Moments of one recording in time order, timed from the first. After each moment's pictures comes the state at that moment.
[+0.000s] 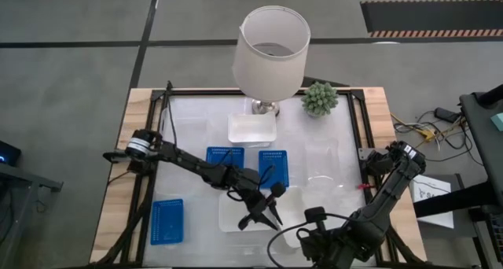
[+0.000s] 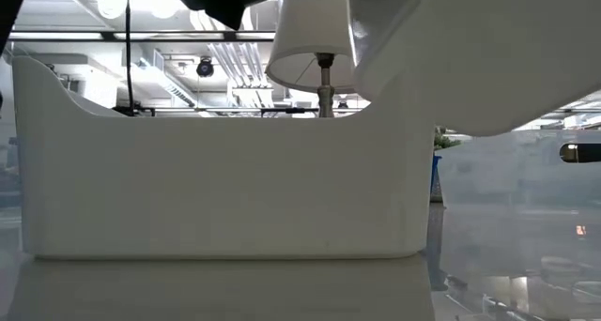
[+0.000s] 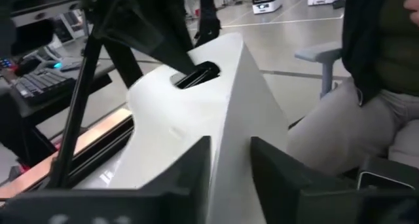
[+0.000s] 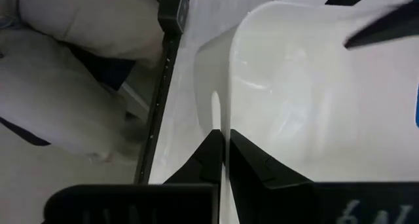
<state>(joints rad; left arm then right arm) -0.26 1.94 1.26 0.51 0.52 0.41 0.84 1.85 1.83 -1.15 0.21 0.57</state>
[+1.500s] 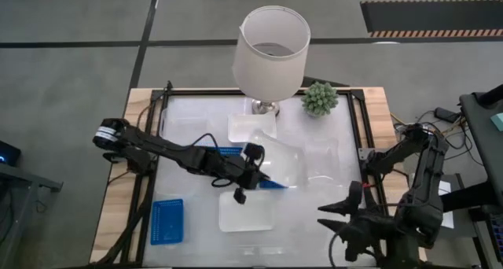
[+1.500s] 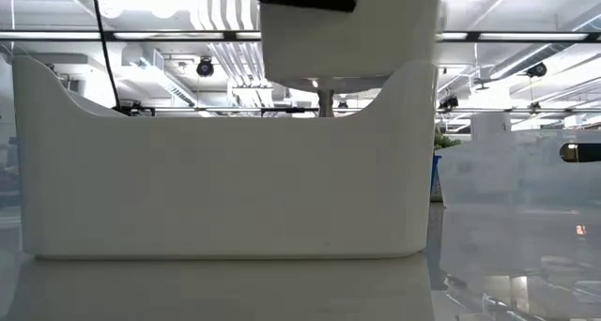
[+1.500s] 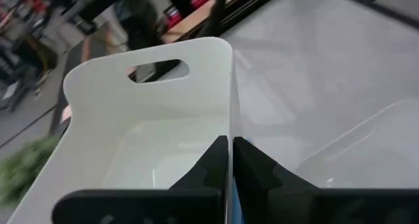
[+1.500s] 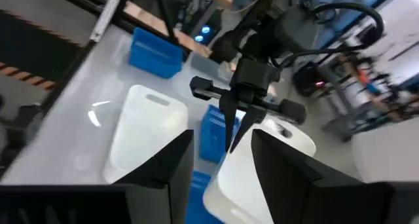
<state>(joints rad) -0.22 1.60 1.20 -0.07 -0.17 0.46 1.05 1.58 1.69 -1.07 1.08 0.29</state>
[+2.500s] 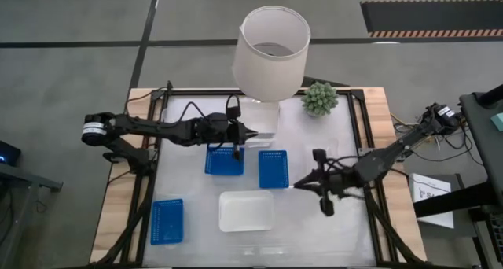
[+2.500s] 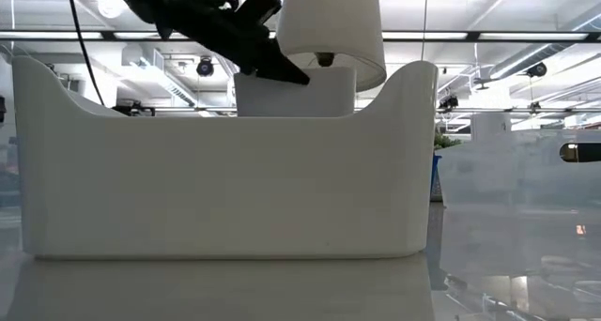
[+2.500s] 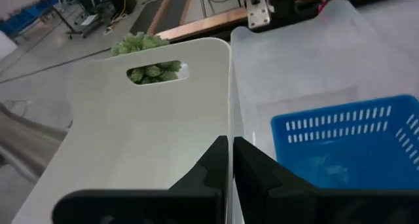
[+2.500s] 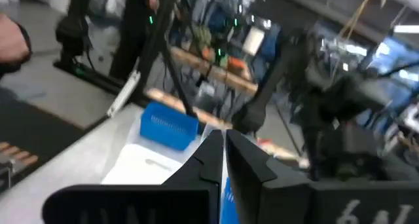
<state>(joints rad) 0.14 1.45 0.89 0.21 -0.10 0.32 0.55 1.07 0.65 0.44 0.36 -0.42</state>
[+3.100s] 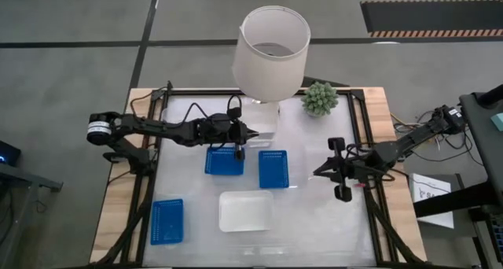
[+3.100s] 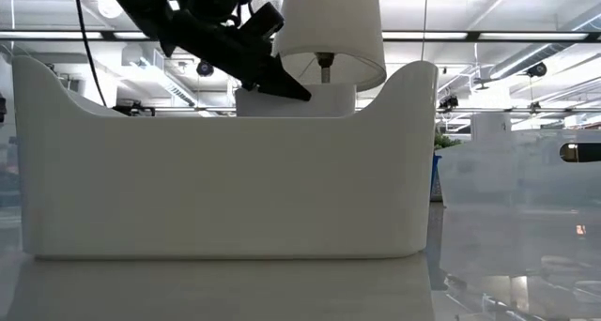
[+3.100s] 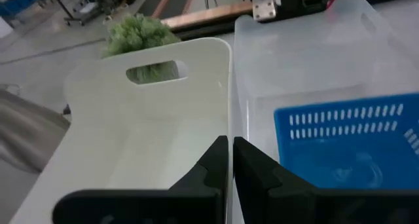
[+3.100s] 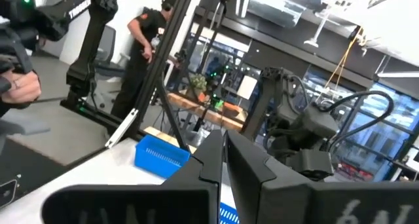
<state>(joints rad) 0.16 1.50 0.86 0.29 -0.08 0.27 0.46 0.74 0.35 0.58 0.20 -0.46</state>
